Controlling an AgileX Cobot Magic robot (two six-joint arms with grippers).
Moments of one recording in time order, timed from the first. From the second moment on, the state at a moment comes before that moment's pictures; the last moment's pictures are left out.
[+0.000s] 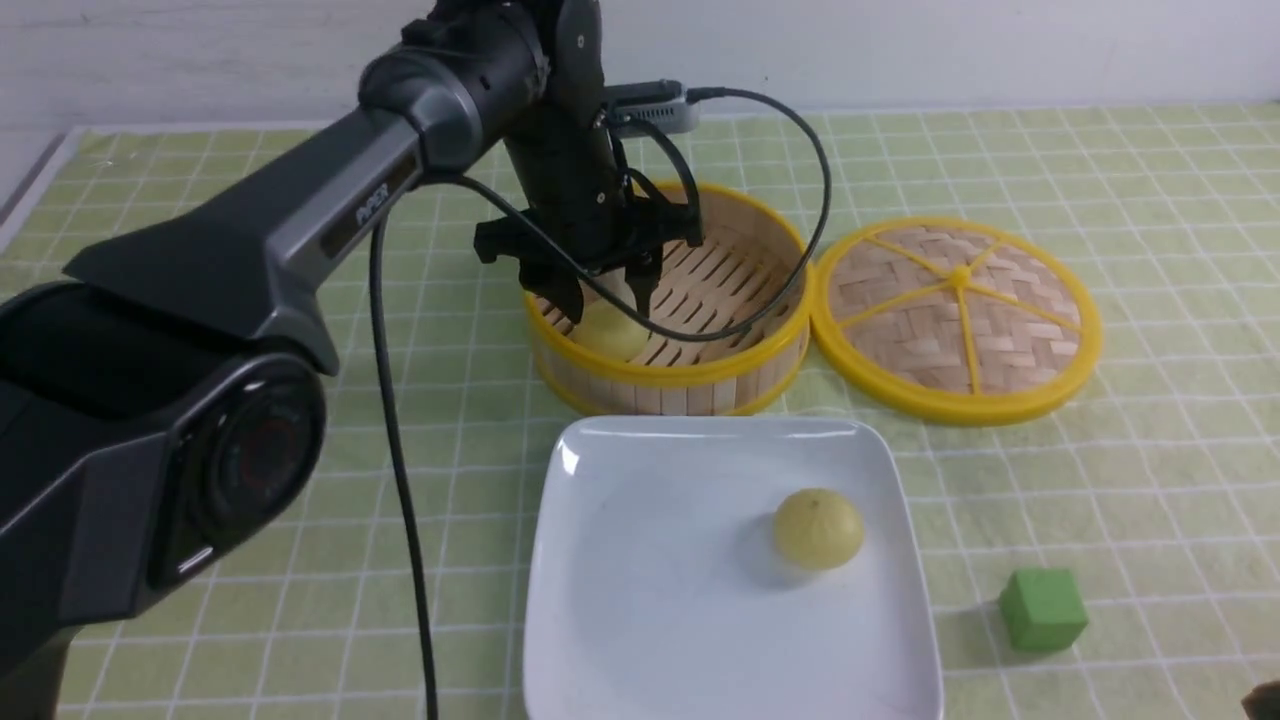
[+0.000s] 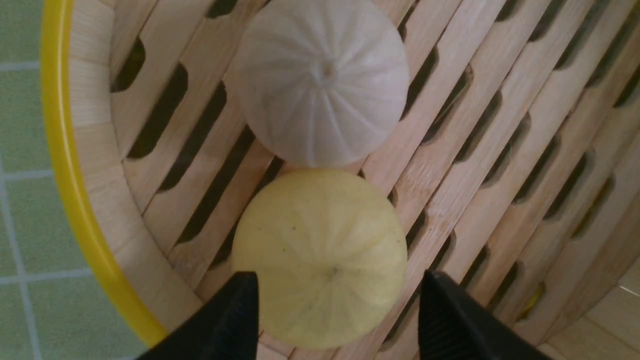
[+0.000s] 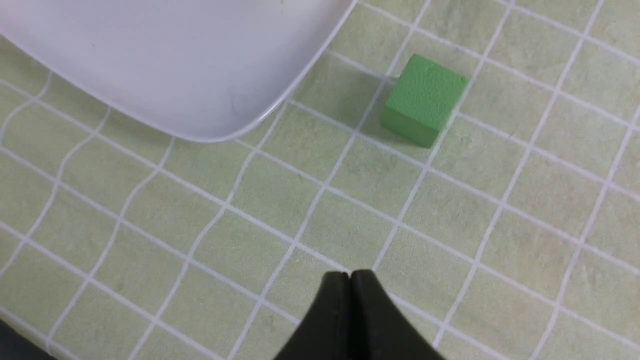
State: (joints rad) right arm 0.44 0.65 -0.54 0.14 0.89 -0.09; left arm -0.46 2.33 -2.23 -0.04 1.21 -0.36
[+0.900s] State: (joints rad) right arm 0.44 0.65 -0.54 0.16 0.89 -0.09; left arm -0.56 1.95 -2.17 -0.01 1.24 -0.20
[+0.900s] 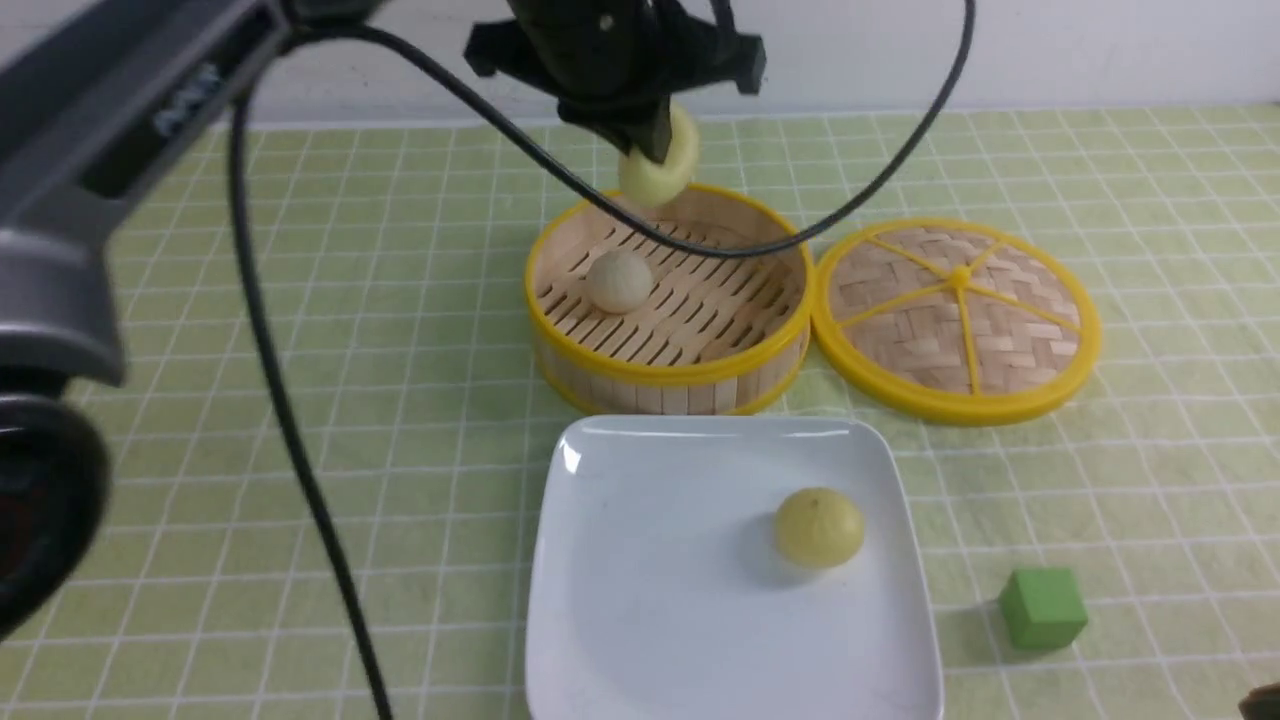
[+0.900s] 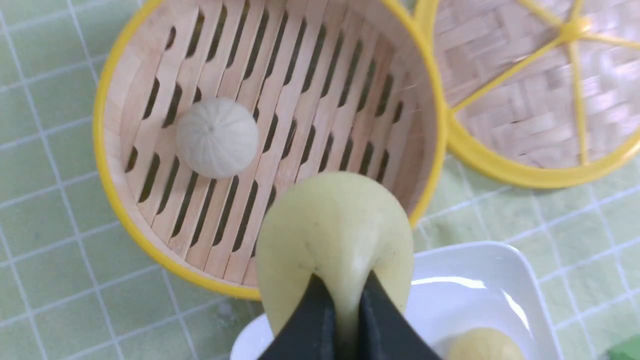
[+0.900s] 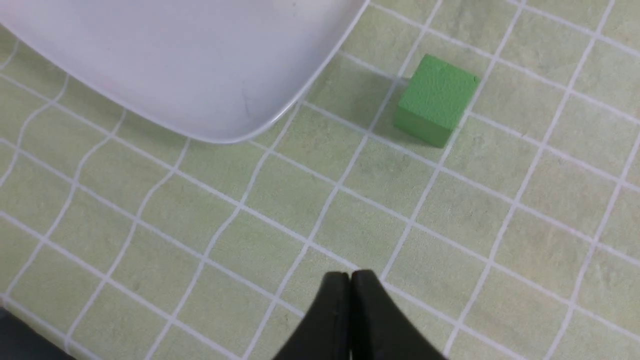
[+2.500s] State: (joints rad) right arm 0.44 0.65 -0.54 0.19 0.89 -0.09; left arm -0.36 2.41 -2.47 -0.19 1.24 -0.38
